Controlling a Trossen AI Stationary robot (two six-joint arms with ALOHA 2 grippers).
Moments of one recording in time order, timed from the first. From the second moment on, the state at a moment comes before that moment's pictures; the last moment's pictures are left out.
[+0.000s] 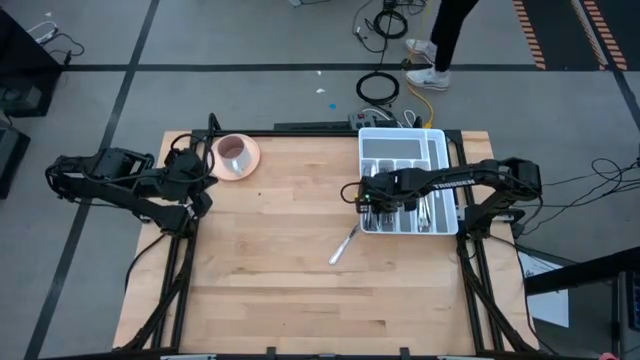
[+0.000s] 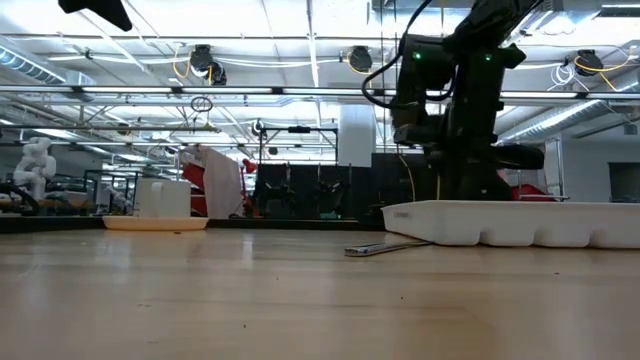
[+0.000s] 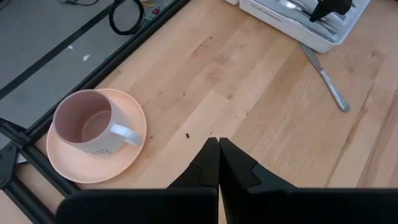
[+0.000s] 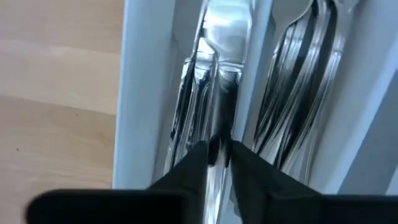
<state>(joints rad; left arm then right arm) -0.21 0.83 1.25 -1.41 -0.51 -0.70 -0.16 1.58 0.95 -0.72 0.08 1.32</state>
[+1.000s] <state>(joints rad) -0.21 0.84 1.25 -1.40 -0.58 -0.70 0.01 1.68 1.32 -0.79 -0.09 -0.41</state>
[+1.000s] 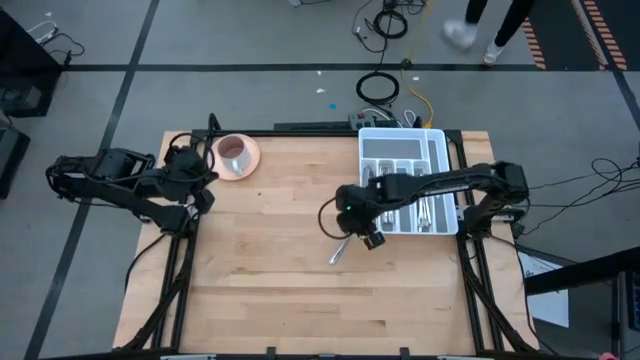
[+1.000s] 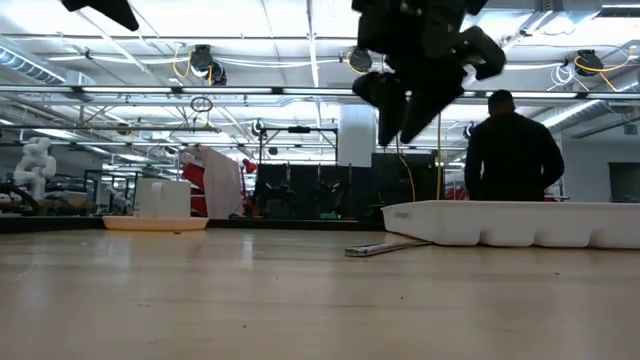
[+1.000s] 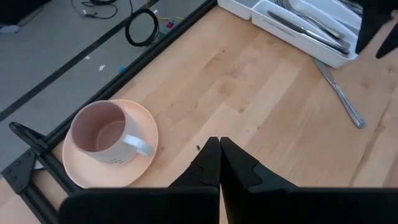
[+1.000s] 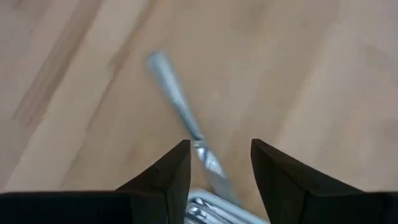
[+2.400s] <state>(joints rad) -0.21 0.93 1.25 -1.41 -0.58 -0.72 0.08 2.10 1.33 -0.71 -0.03 -0.68</state>
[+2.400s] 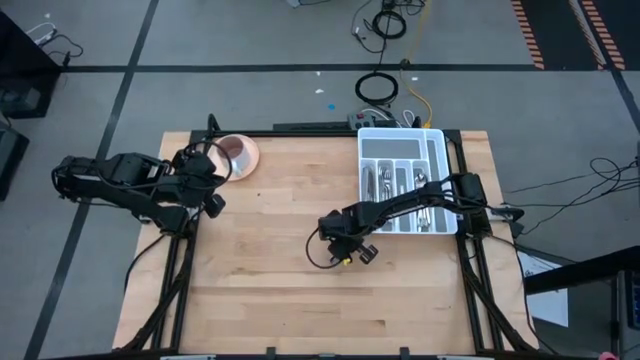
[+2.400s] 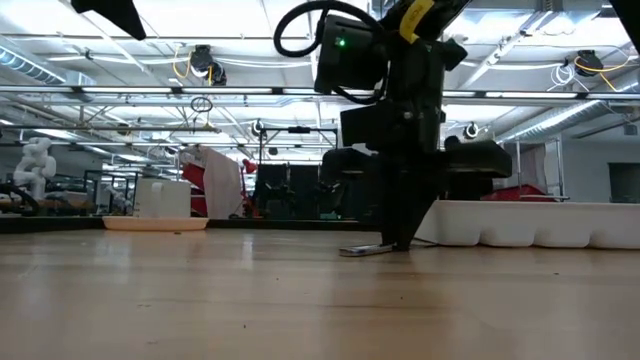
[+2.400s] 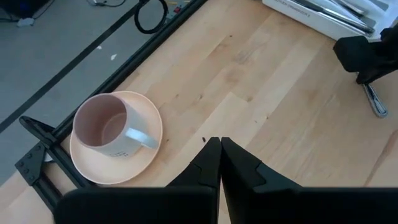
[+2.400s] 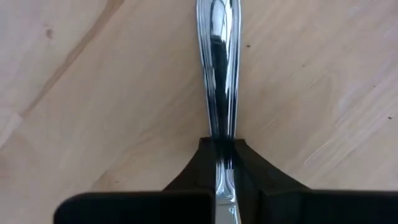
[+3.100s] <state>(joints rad) -0.21 0.93 1.25 -1.45 -0.58 -0.72 0.01 2.12 1.65 -0.61 0.01 -0.55</state>
